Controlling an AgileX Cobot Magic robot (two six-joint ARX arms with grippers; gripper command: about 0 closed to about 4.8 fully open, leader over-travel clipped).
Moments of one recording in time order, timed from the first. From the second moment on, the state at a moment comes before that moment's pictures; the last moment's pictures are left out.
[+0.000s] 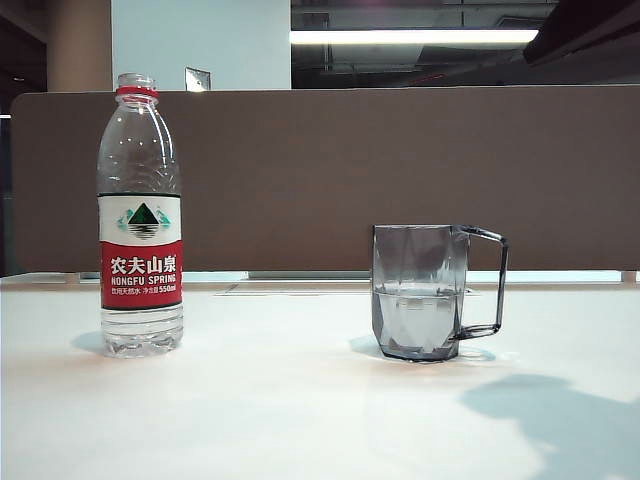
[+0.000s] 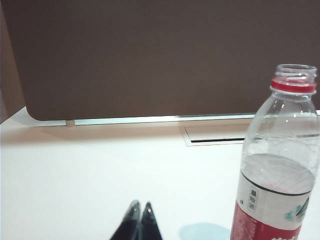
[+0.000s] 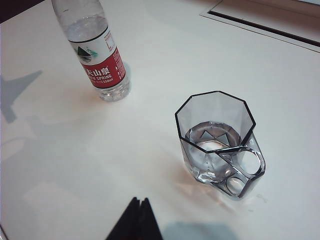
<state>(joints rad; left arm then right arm) -0.05 0.00 0.00 0.12 0.07 0.02 0.61 0.60 0.60 -0.43 -0.13 0.05</state>
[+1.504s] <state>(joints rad) -0.05 0.00 0.00 0.12 0.07 0.02 0.14 0.04 0.02 0.14 0.14 0.05</state>
